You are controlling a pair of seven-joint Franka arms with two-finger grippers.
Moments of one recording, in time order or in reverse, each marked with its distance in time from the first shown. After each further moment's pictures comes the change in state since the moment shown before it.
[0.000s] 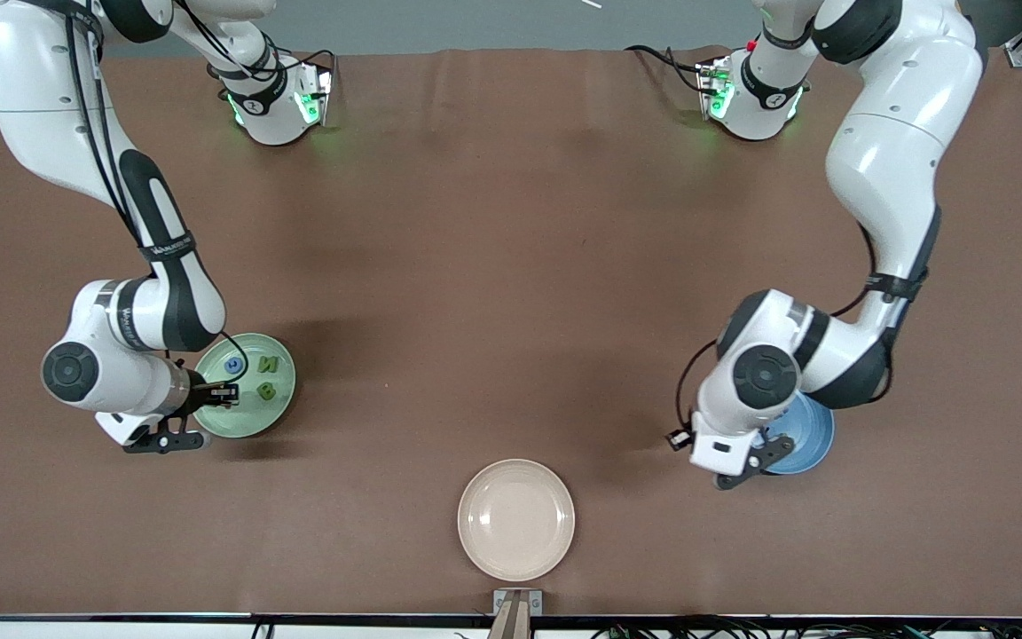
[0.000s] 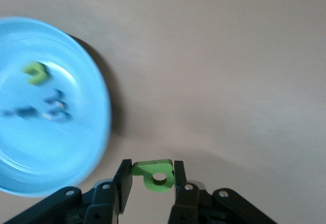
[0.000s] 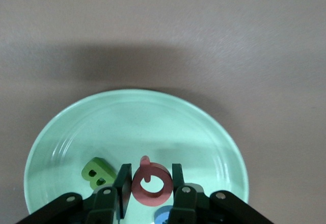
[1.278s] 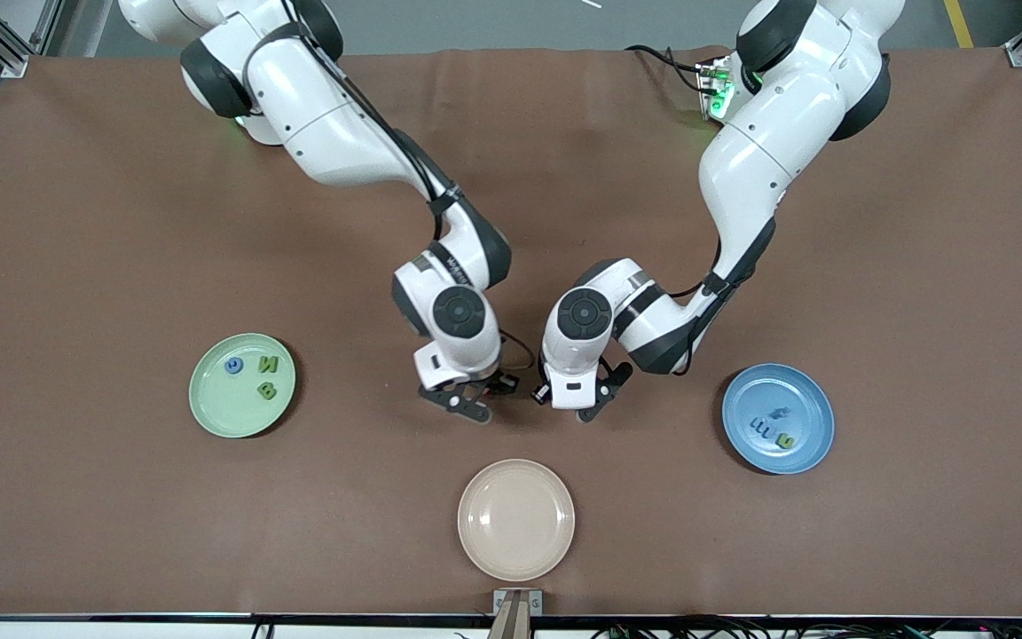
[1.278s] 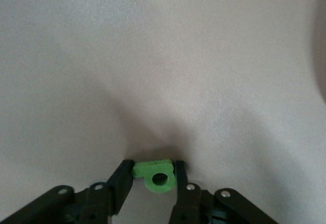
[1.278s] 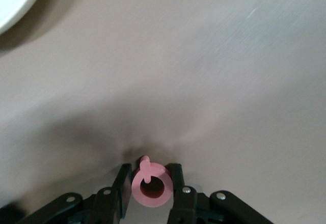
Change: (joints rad) left arm -0.329 0.145 -0.003 0.001 0.000 0.222 -0.708; right arm 0.603 0.335 -0.012 0.532 -0.001 -0.076 1.043
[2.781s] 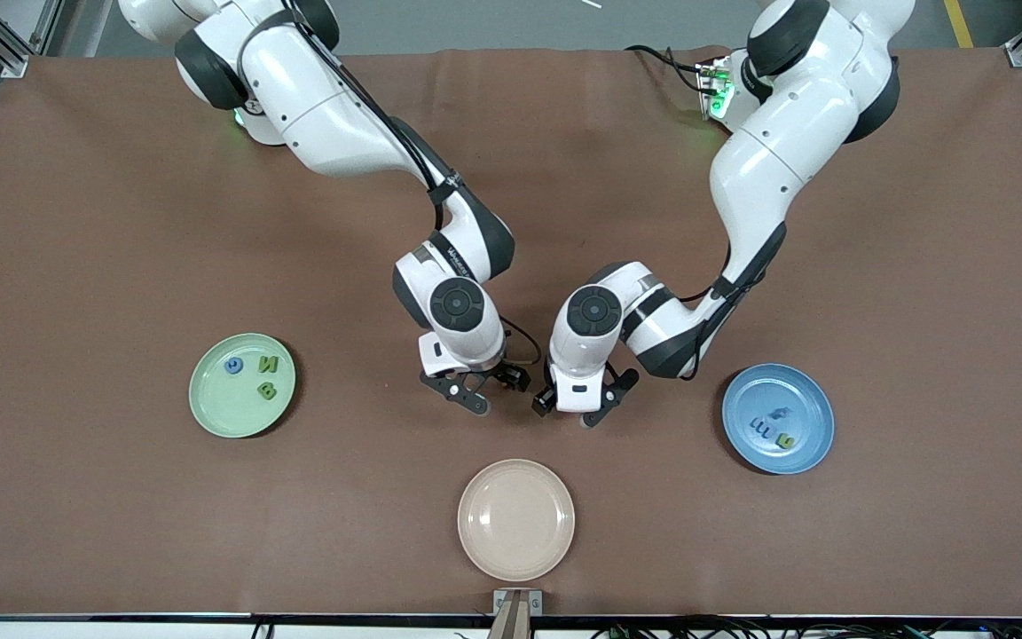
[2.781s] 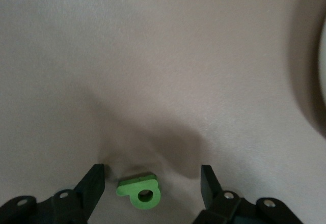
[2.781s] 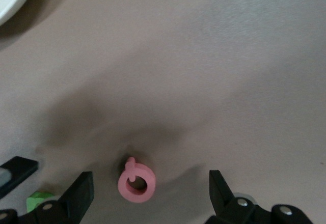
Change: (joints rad) left arm 0.031 0.006 -0.014 -0.022 0.064 0.057 0.000; right arm 0.044 0.007 0.028 0.006 0.039 0.045 0.181
